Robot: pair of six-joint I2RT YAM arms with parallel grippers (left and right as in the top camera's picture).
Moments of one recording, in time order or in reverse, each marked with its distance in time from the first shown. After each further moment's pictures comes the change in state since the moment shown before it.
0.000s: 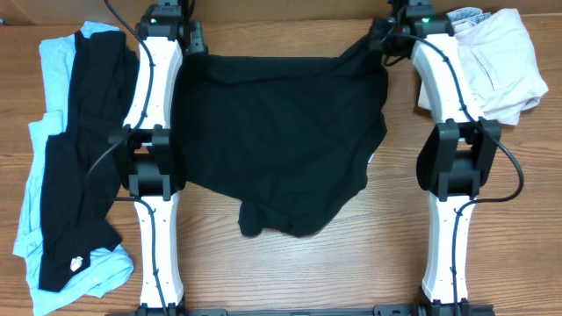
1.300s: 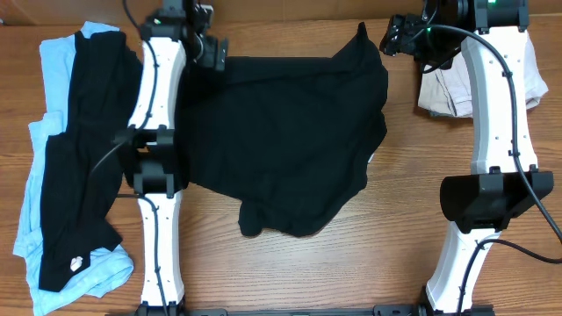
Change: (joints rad) left arm -0.020 0.071 0.069 -0.183 0.286 0.256; right arm -0.028 -0.337 0.110 -0.680 -0.090 -0.058
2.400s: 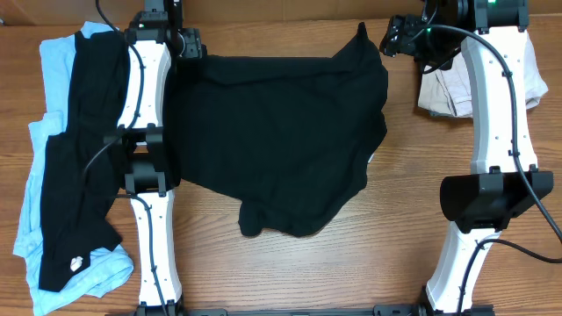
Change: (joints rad) left arm 0.079 0.011 0.000 0.103 -0.070 -0.237; right arm 0.000 0.000 0.000 -0.006 0.000 -0.003
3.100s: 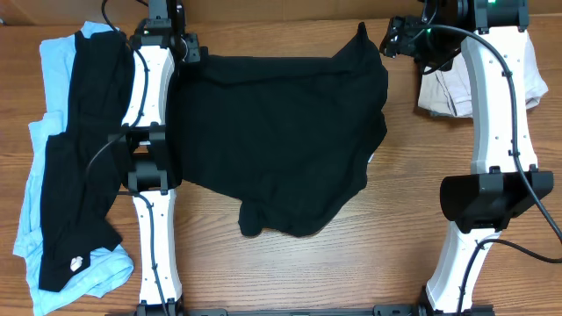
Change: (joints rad) left arm -0.001 0.059 0.000 0.072 0.002 -0.006; right arm 0.000 0.000 0.000 -0.009 0.000 0.000
